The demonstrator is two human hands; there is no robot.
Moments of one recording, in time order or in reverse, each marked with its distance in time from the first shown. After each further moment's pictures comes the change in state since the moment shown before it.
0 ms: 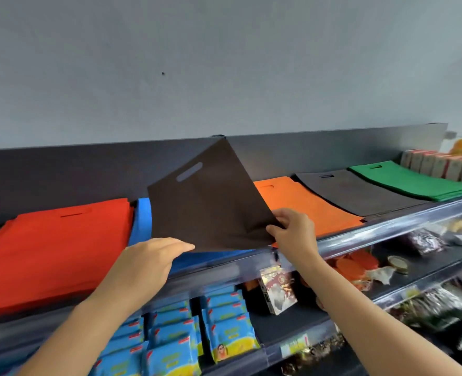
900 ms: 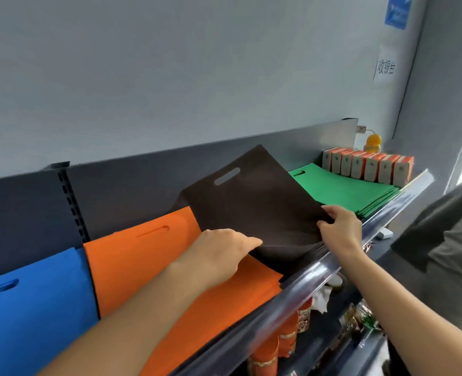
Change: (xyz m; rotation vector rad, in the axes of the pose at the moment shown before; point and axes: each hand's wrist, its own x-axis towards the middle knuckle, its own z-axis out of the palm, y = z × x) left_hand 0.324 0.203 0.165 -0.067 -0.339 0.392; right_hand 0.206 0.191 -0.214 -0.227 0.456 0.267
